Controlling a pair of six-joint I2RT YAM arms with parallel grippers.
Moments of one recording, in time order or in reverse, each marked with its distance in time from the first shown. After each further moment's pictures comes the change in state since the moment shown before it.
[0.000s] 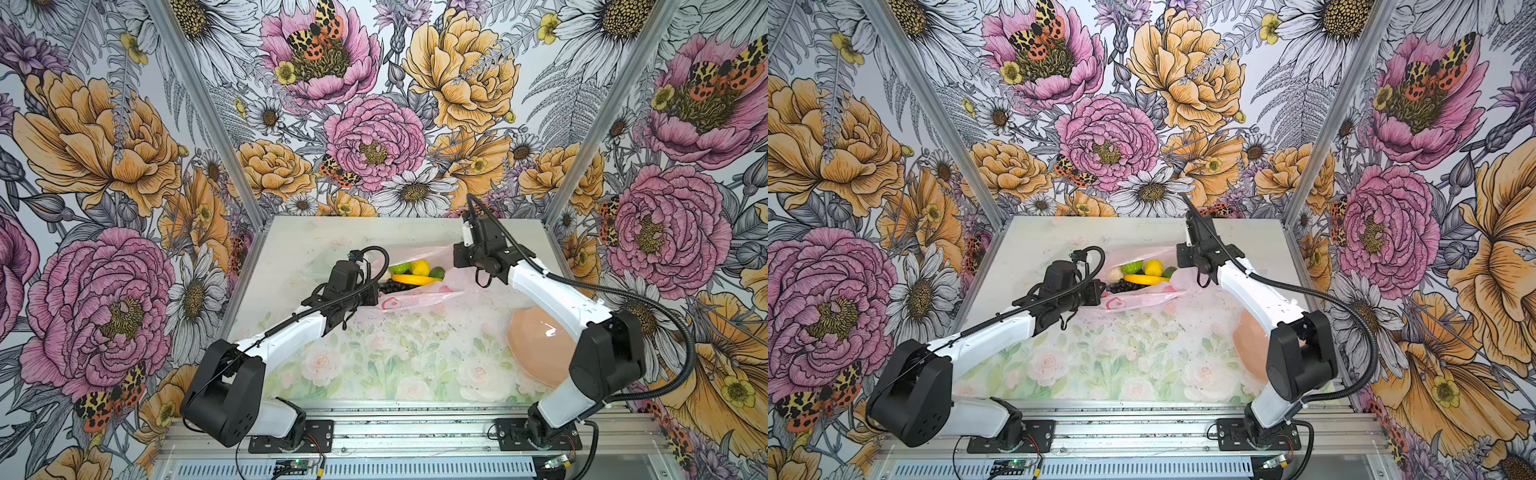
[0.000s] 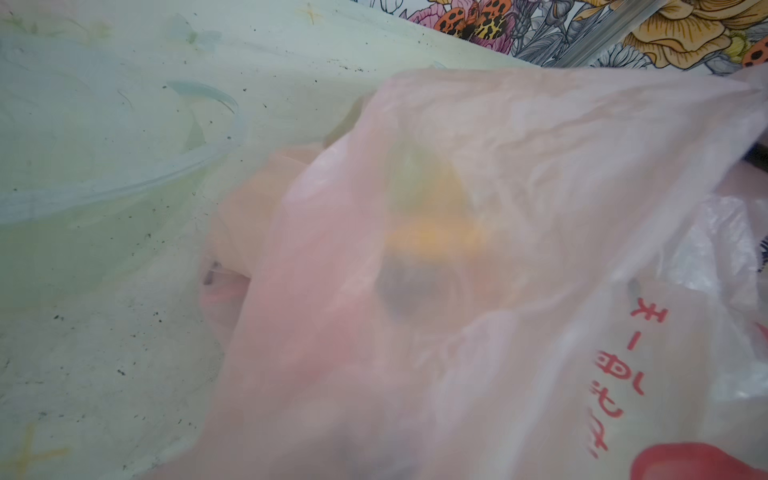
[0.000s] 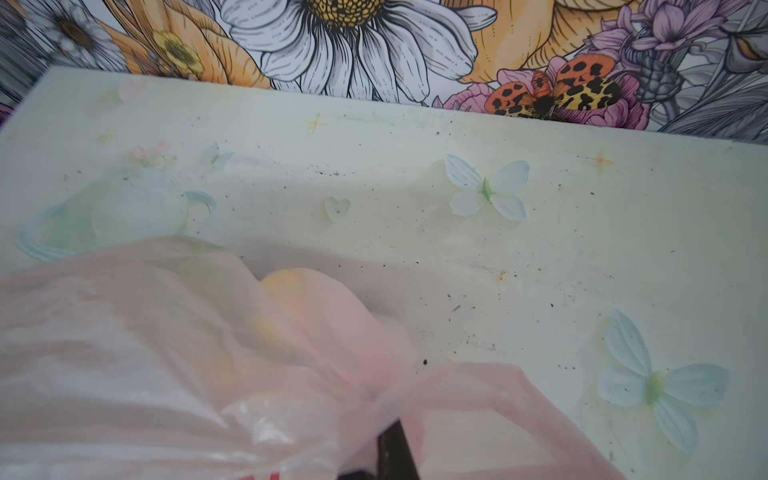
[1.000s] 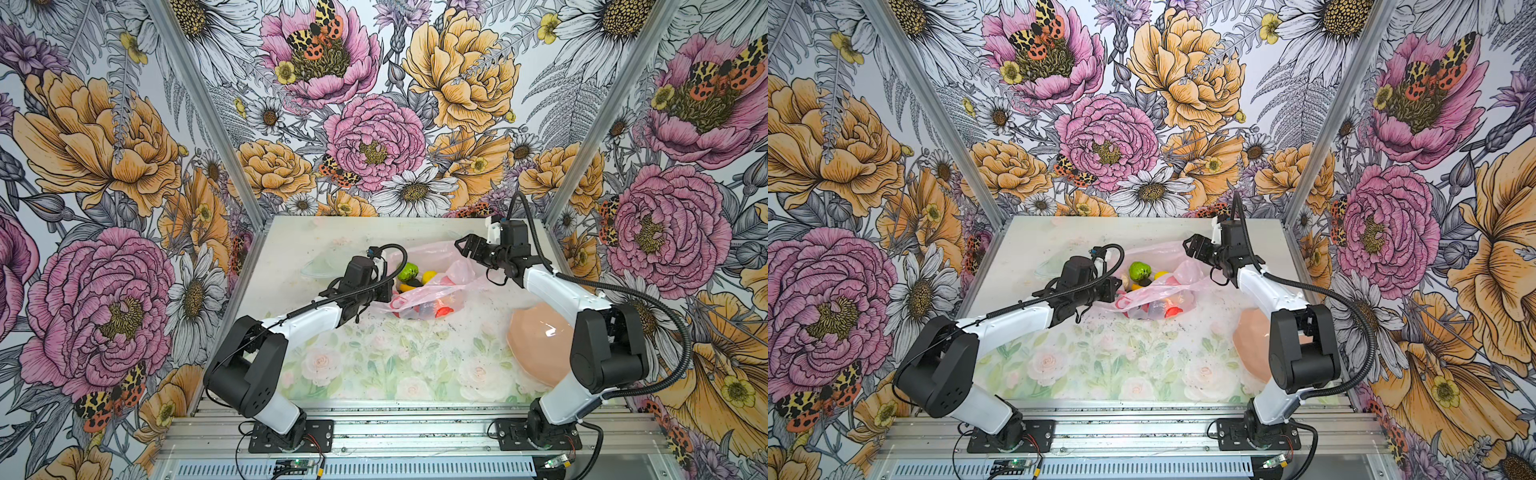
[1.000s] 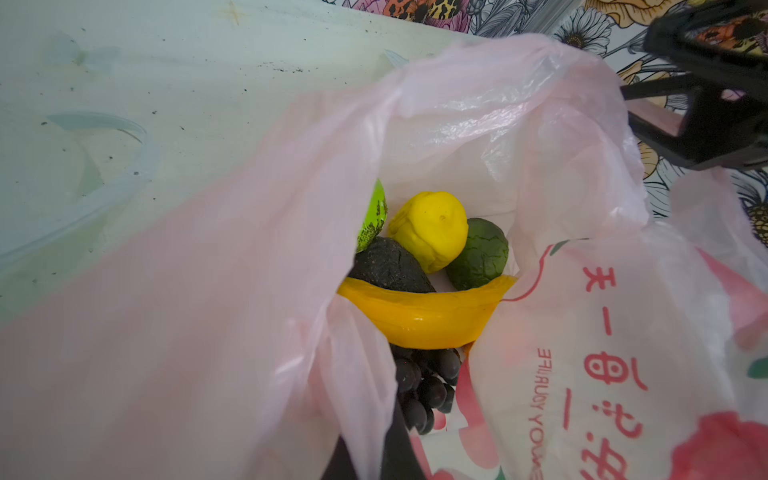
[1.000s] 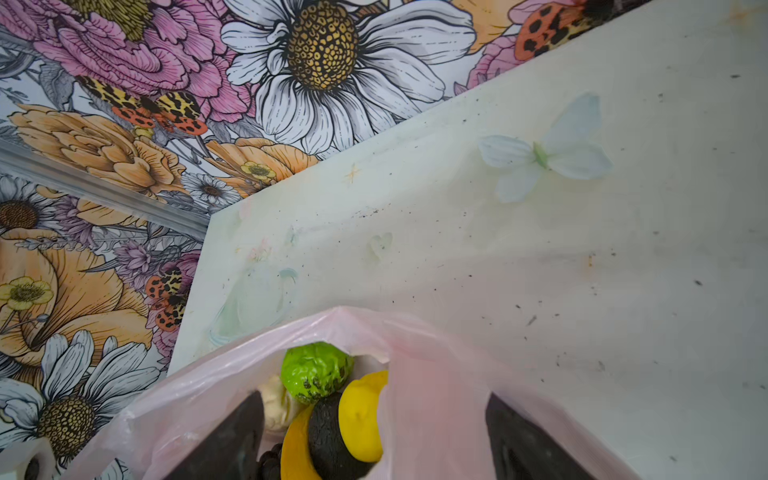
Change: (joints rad) left arm -0.068 0.170 0.093 0.083 0.016 0.058; right arm -0.177 0.029 -0.151 0.284 -0.304 0.319
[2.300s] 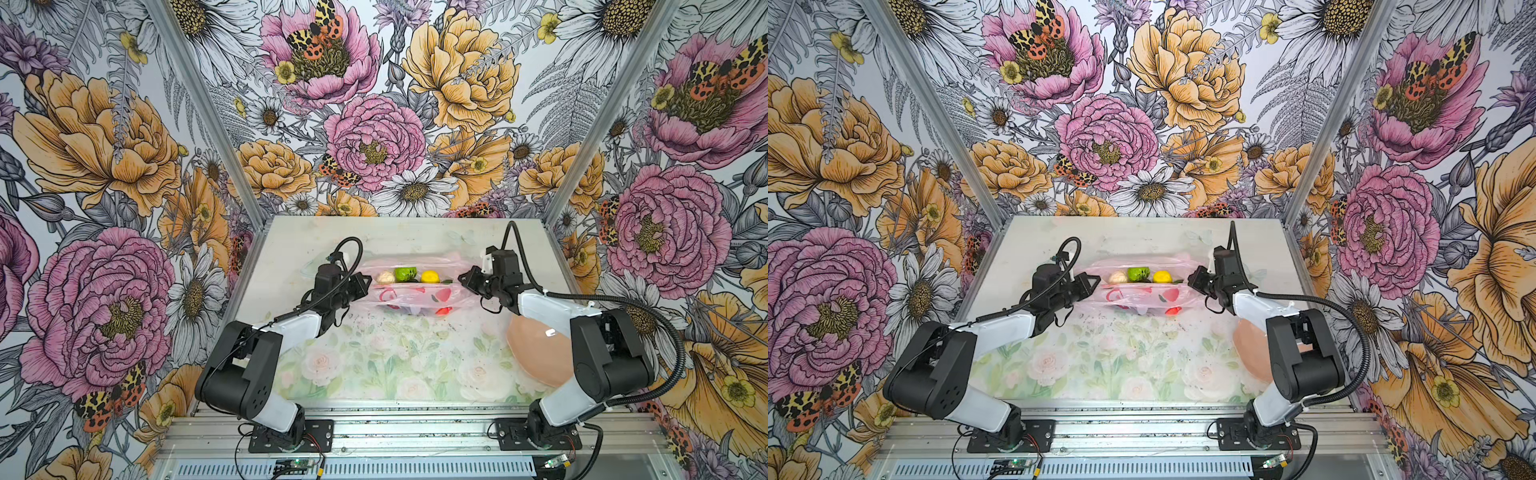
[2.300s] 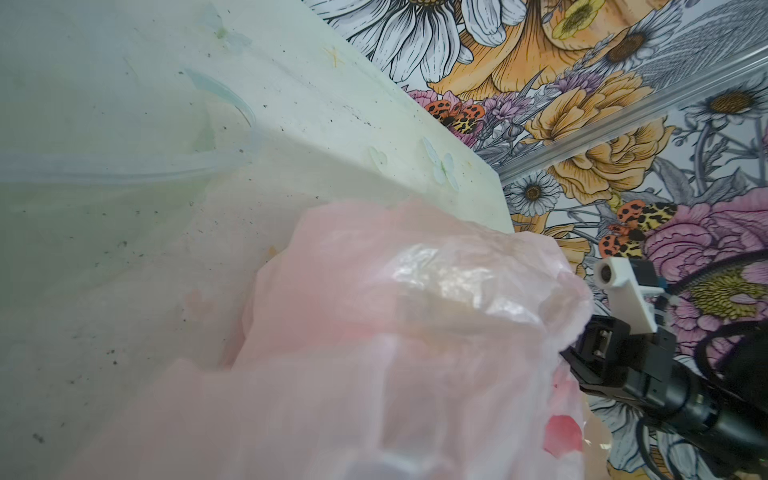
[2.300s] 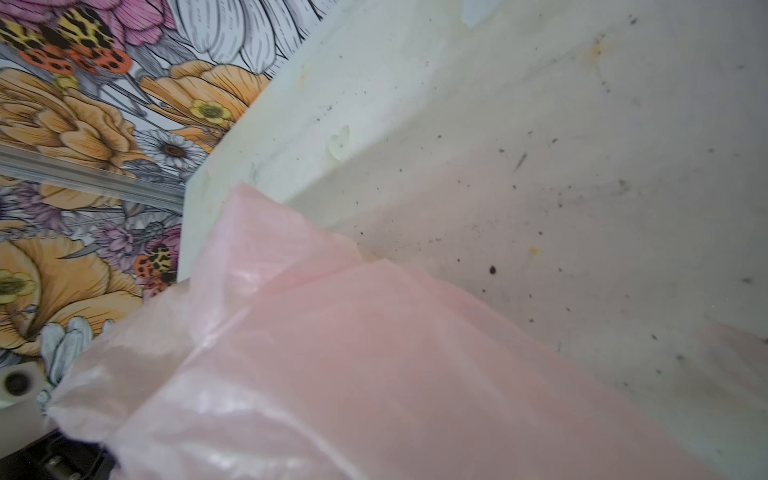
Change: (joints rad) left arm 0.249 -0.026 -0.240 0.399 0.213 -0.405; right arm 0.007 -0.019 -0.343 0.319 -0.132 0.223
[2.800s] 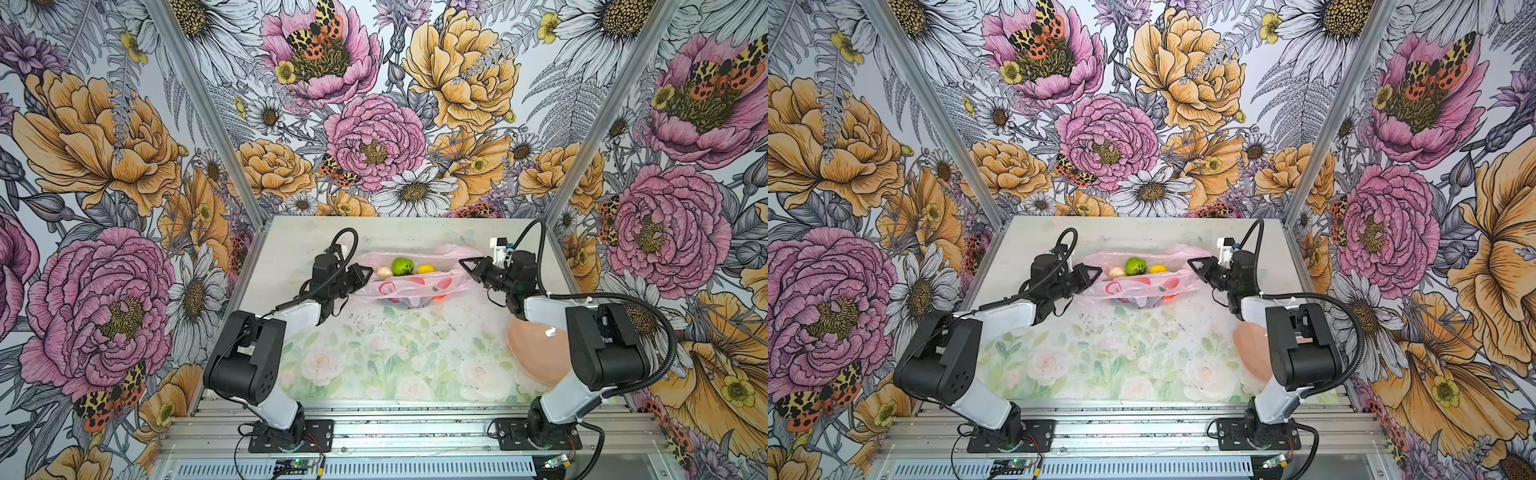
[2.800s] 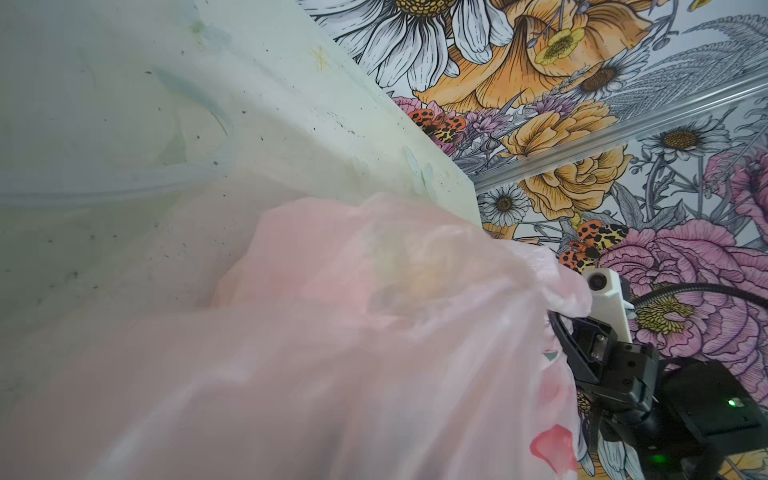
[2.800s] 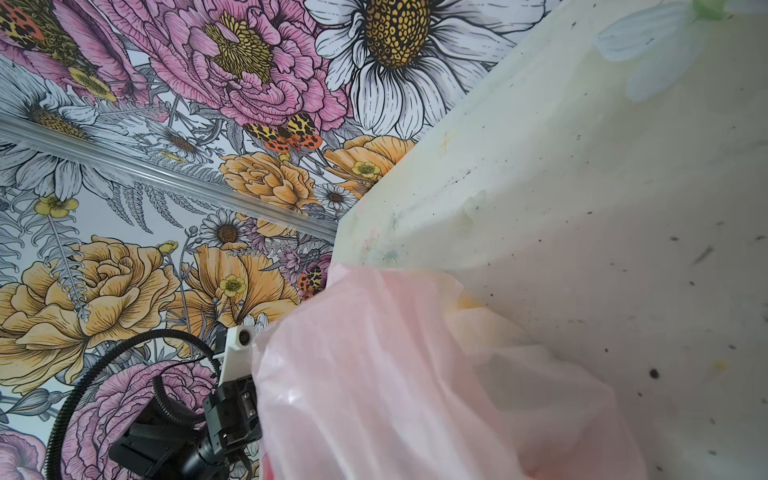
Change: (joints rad) left arm 0.001 0.052 0.155 -0.150 0.035 0.020; right arm -0.077 0.059 -0.079 0.469 -0.261 0.192
